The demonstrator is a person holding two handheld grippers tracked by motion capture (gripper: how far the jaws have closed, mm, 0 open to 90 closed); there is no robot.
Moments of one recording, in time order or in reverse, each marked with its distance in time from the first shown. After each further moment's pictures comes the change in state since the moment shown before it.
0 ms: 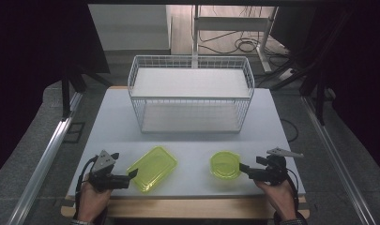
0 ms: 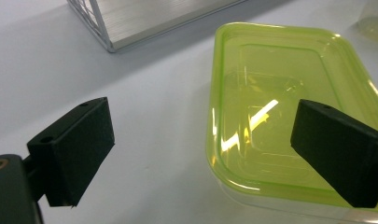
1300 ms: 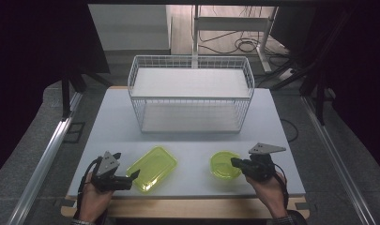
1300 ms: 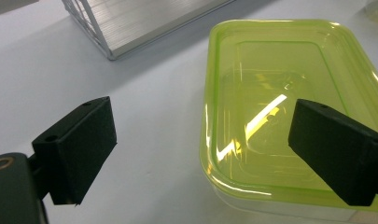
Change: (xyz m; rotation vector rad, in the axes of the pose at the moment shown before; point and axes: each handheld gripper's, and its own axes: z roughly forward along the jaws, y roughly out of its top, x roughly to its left) left arm -0.009 0.003 0.001 0.014 0.034 0.074; right arm 0.051 0.026 0.007 0.076 0.090 -0.273
